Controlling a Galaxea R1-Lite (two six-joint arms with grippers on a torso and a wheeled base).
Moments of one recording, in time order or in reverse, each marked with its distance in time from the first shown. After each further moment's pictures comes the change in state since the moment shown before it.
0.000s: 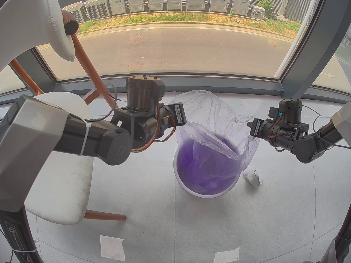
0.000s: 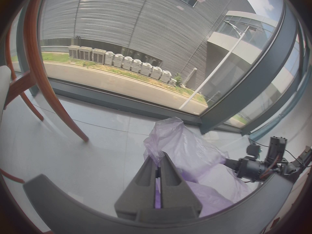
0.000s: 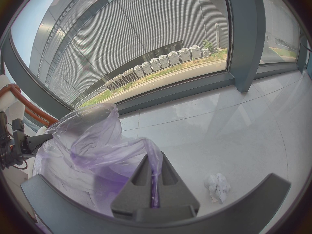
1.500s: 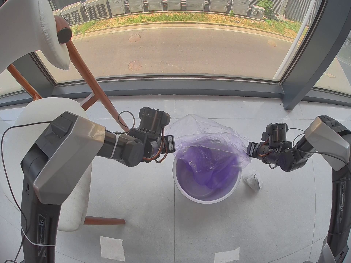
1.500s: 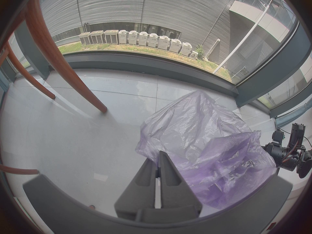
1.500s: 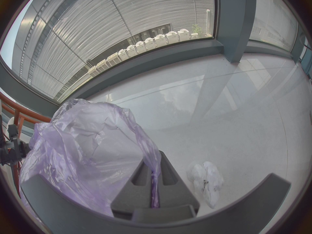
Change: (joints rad) left arm 0.091 0.279 -0.193 0.267 0.037 -0.023; right arm -0.083 0.324 -0.148 0.034 -0.002 -0.011
